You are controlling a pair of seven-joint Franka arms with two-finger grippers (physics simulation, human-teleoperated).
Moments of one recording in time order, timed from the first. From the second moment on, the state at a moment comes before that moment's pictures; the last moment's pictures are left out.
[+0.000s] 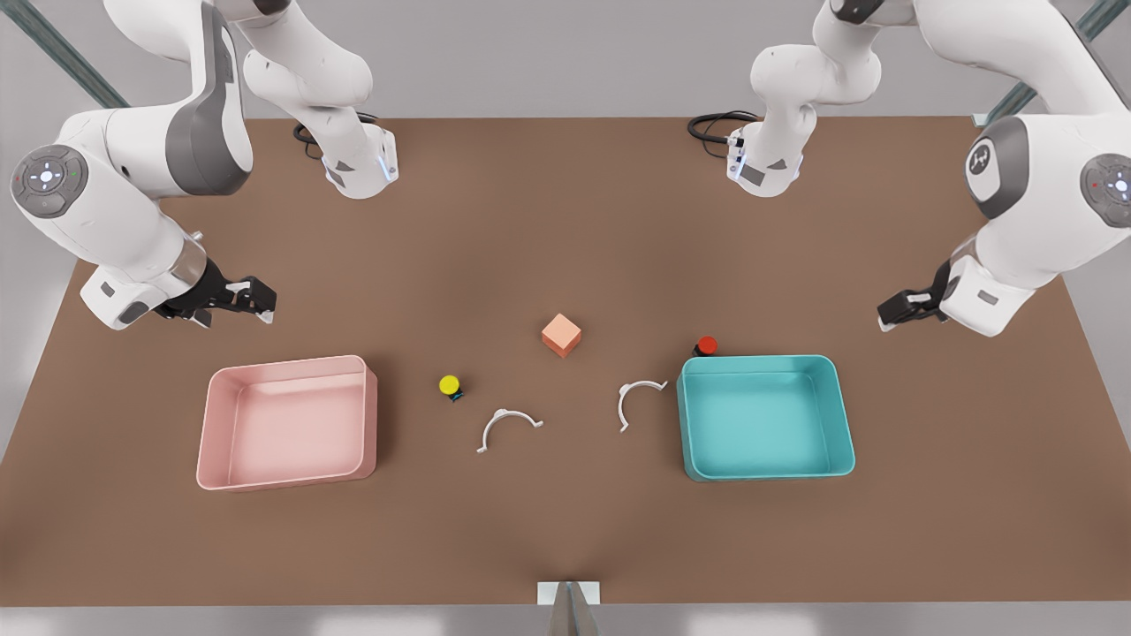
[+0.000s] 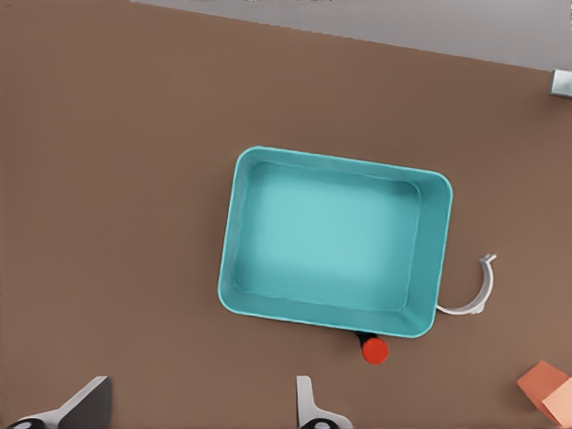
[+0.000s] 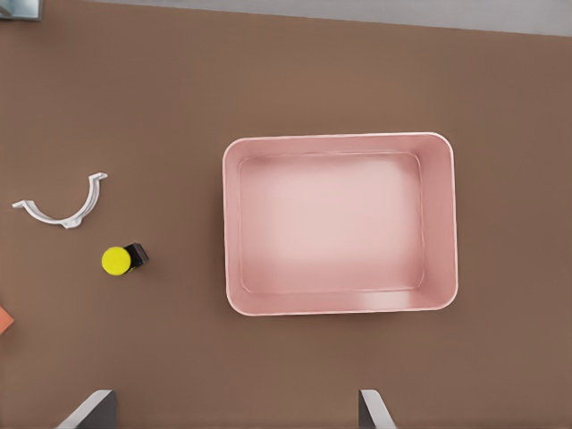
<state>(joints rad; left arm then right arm) -0.08 0.16 0.07 -1.42 -0.02 1.58 -0.16 -0.09 0.13 0.20 -1.45 -0.03 1.60 0.04</state>
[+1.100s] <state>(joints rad) -0.54 0.20 0.07 -2.26 0.09 2.66 -0.66 0.21 0.64 0.29 -1.73 -0.20 2.28 0.37</state>
